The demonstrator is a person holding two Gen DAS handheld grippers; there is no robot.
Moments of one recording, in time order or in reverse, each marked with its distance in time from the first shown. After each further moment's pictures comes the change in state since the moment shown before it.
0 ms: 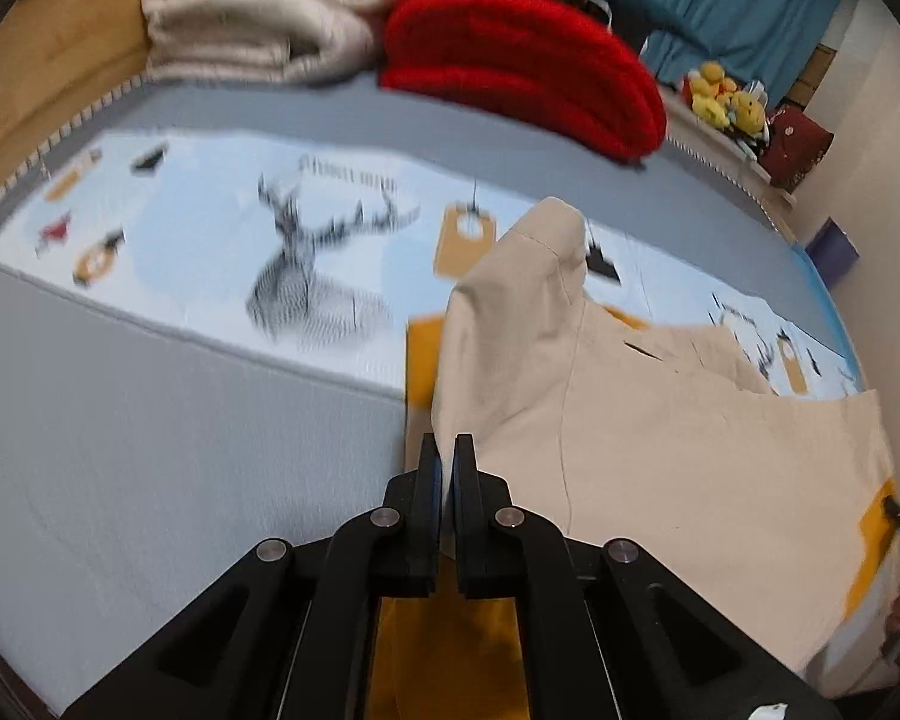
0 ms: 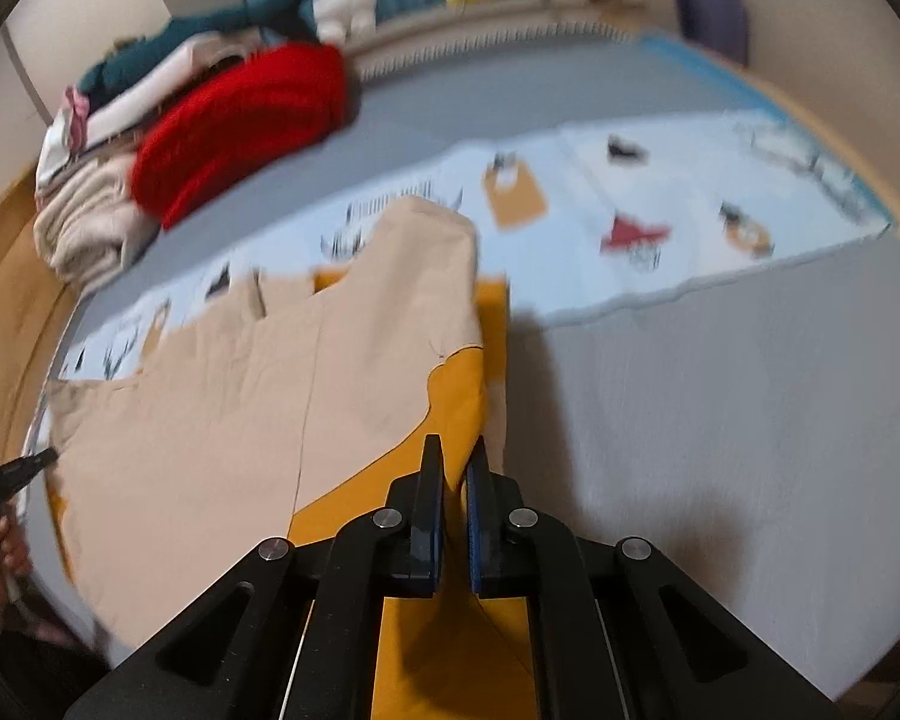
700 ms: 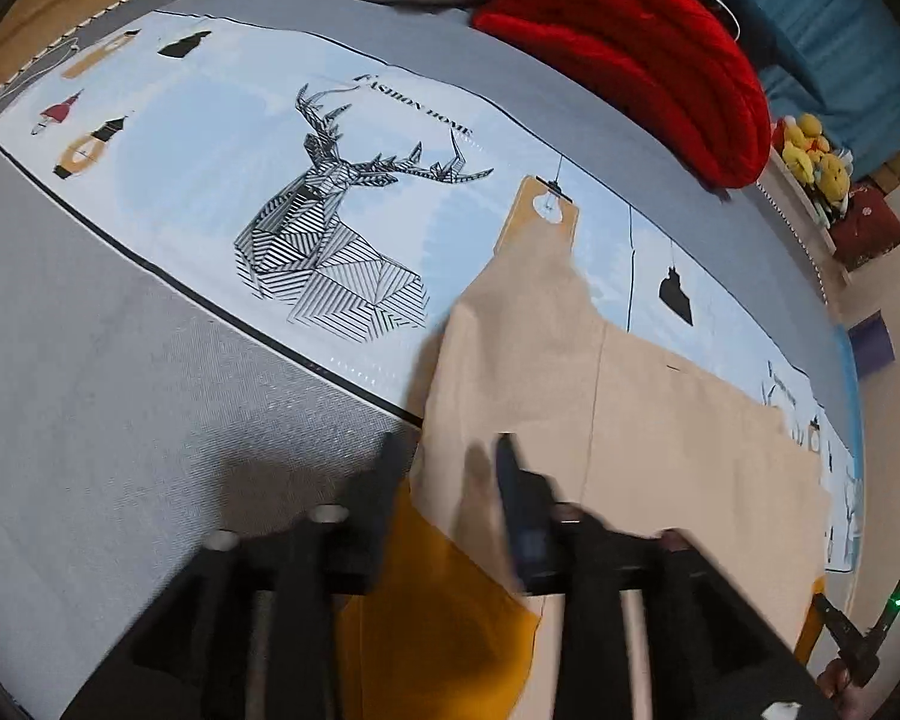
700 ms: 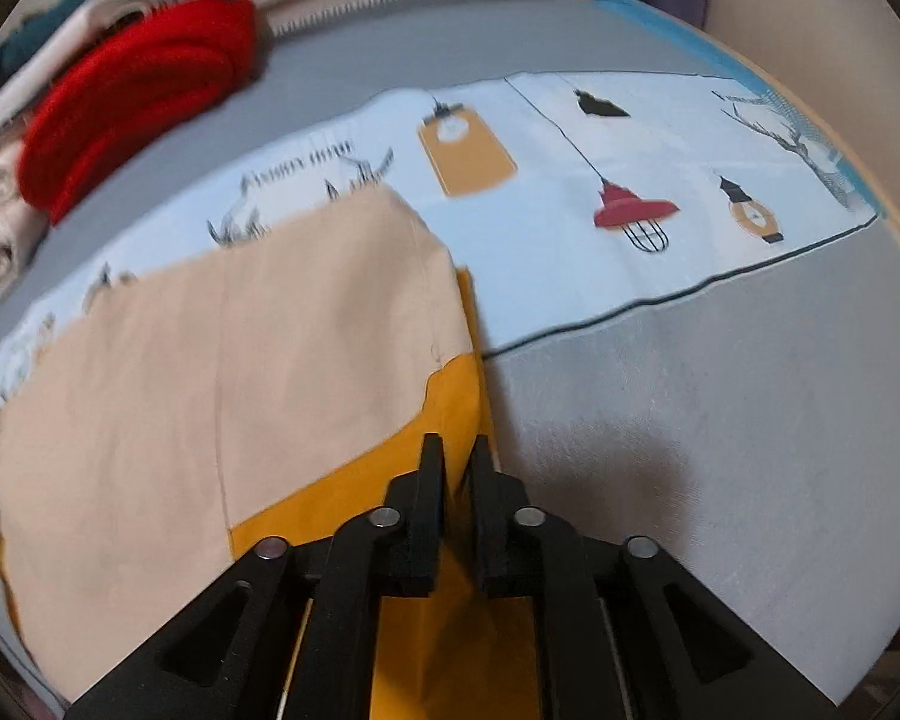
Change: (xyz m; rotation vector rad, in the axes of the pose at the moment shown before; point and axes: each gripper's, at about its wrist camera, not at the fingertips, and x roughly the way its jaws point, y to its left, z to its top) left arm 0.074 0.032 0.027 -0.272 0.134 0.015; right arm 0.113 0.006 0.023 0.059 0.198 -0.219
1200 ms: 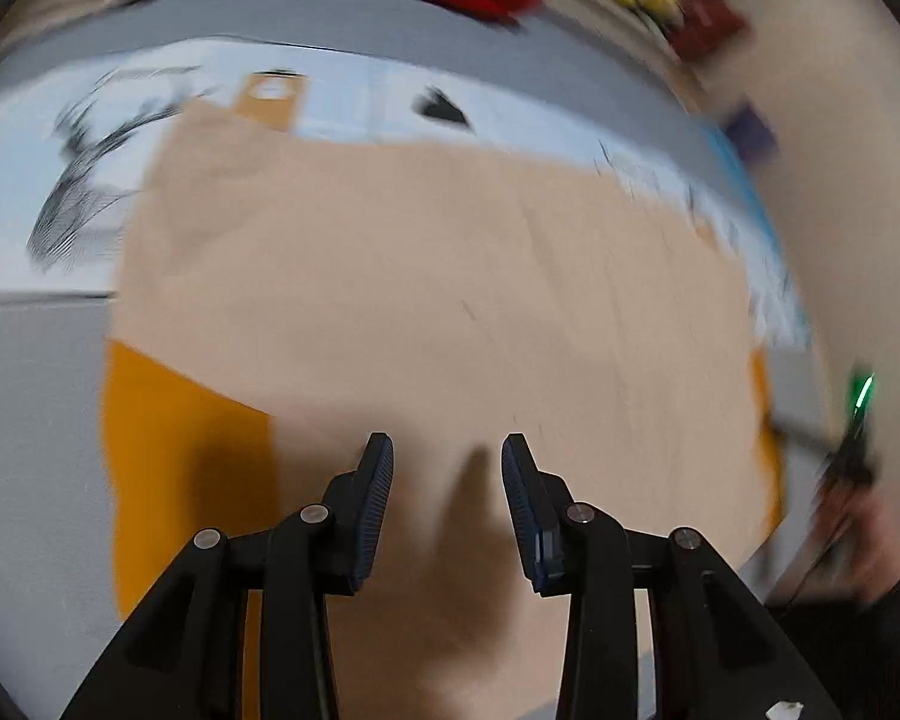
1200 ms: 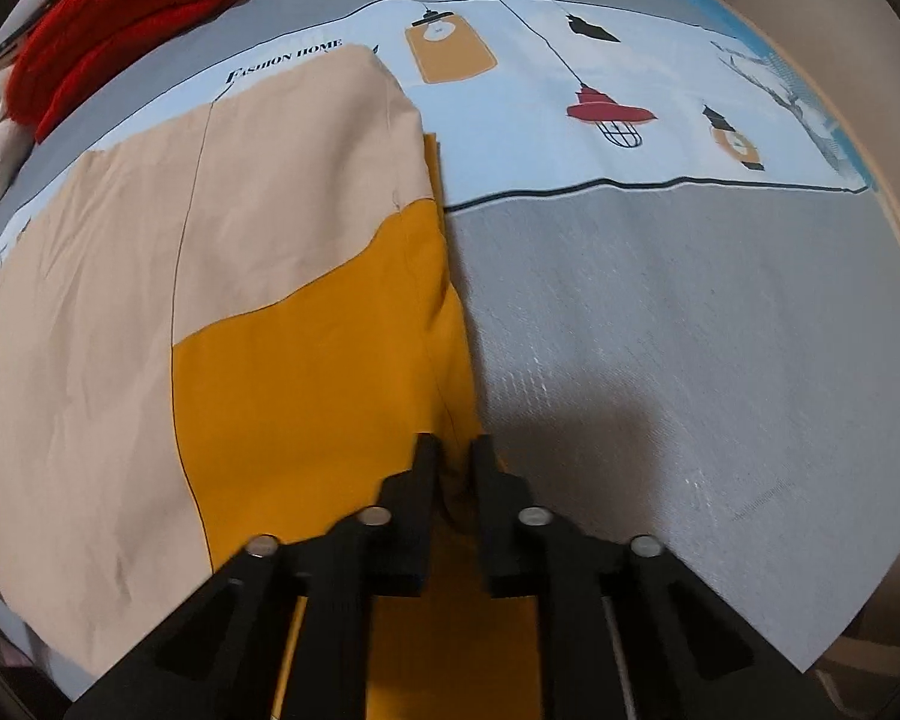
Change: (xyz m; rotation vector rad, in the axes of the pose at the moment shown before) left arm 0.006 -0.100 -0.090 0.490 0.217 -0.175; right arm -0.002 -0.021 -0.052 -0.064 0.147 -0.046
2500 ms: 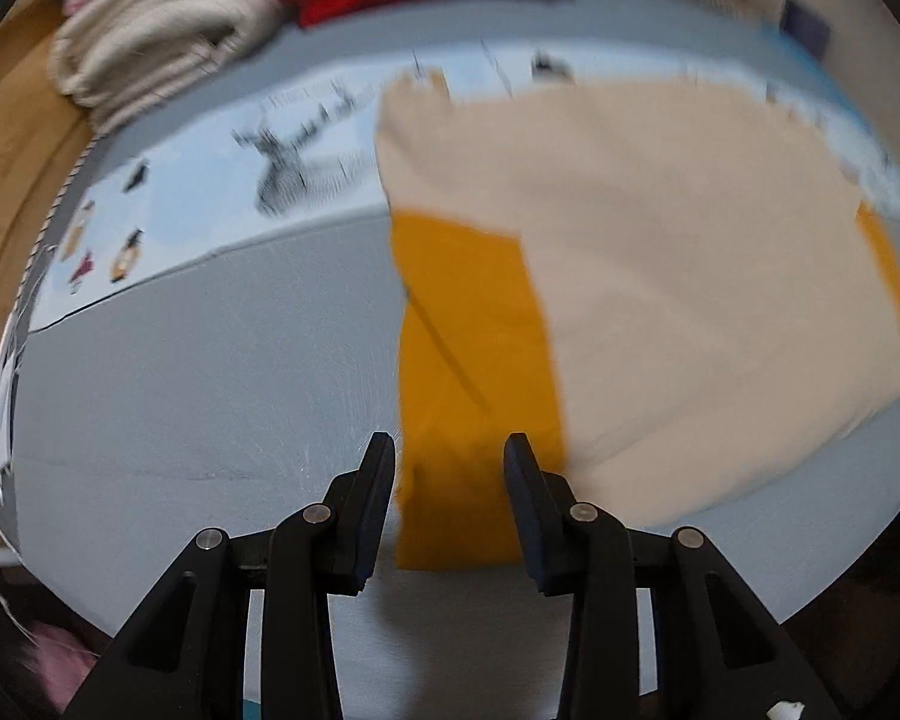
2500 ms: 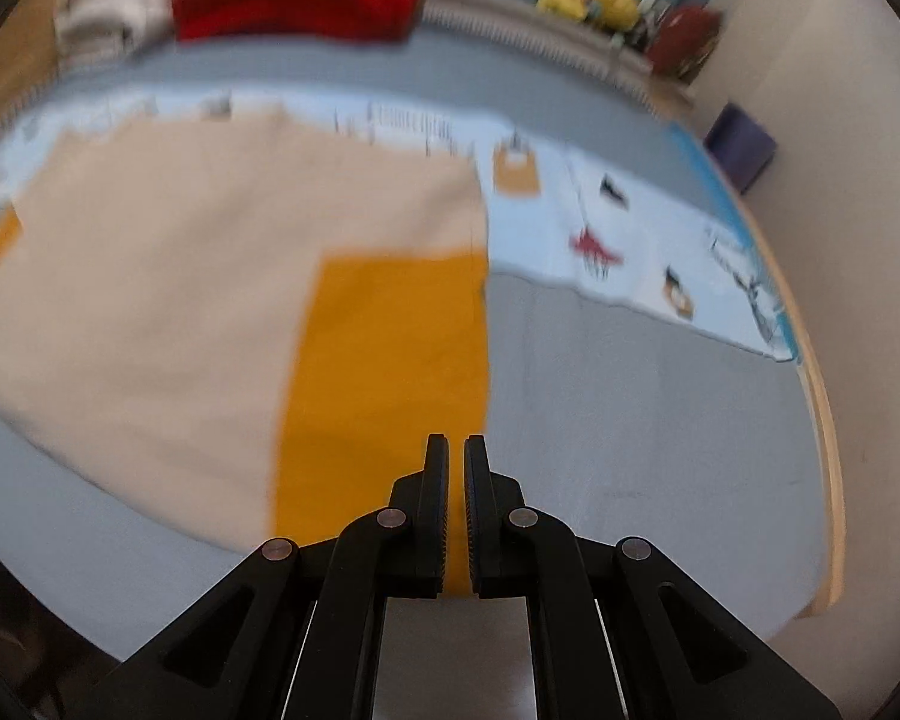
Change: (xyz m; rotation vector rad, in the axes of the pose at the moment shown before) left arm -0.094 0.002 -0.095 0.089 -0.046 0.395; right arm -0.140 0.027 -0.095 -0.369 -0.307 -0.073
